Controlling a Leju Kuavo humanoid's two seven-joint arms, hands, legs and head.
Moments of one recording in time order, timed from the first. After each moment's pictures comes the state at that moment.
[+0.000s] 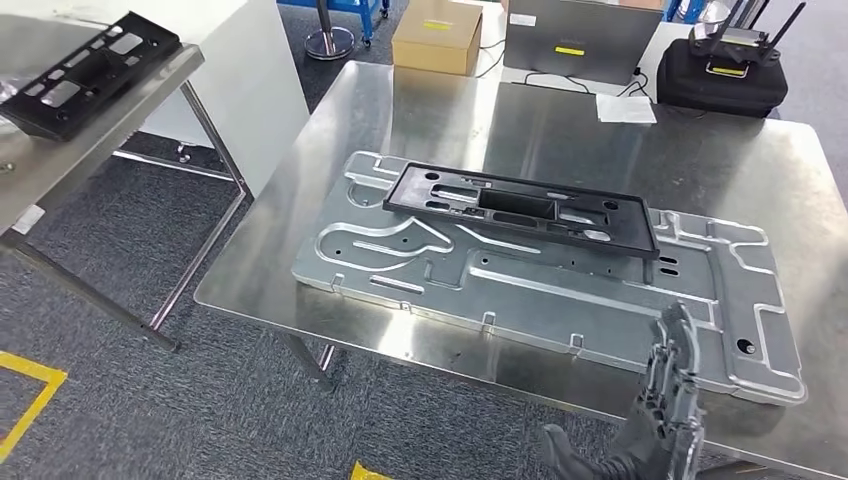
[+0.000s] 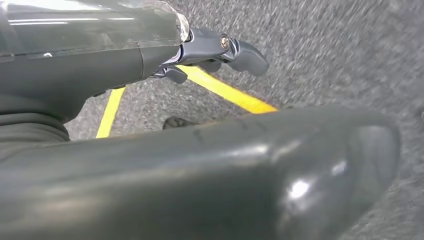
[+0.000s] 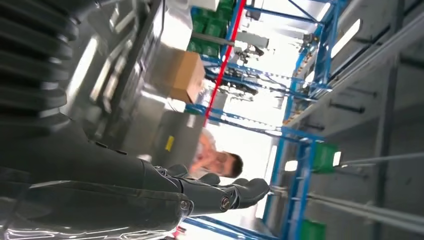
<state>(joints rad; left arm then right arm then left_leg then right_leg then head) -0.08 -0.09 1.34 -0.23 -1.01 -0.07 -0.43 0.39 -0.02 0.45 -2.12 0.44 -0.56 -0.51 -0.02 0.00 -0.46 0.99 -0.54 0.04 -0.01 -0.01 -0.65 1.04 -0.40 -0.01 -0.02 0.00</state>
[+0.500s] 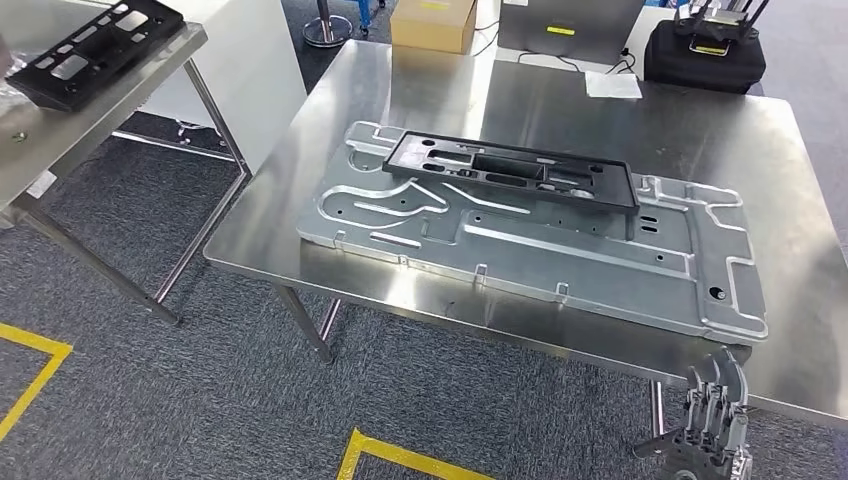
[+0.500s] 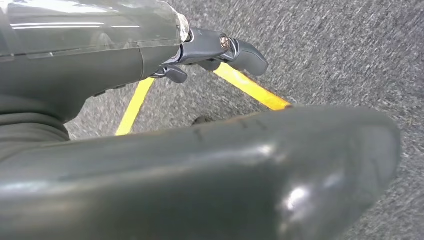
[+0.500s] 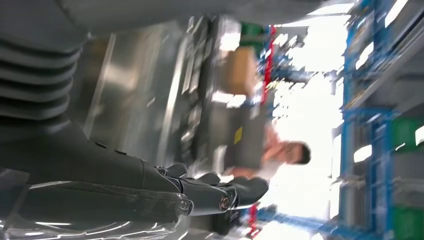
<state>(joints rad) -0.08 -0.12 1.39 -0.23 -0.98 -0.06 -0.44 0.58 0.26 -0.01 -2.06 0.17 -0.11 -0.65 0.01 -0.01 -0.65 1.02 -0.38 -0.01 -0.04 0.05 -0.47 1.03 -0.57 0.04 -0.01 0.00</state>
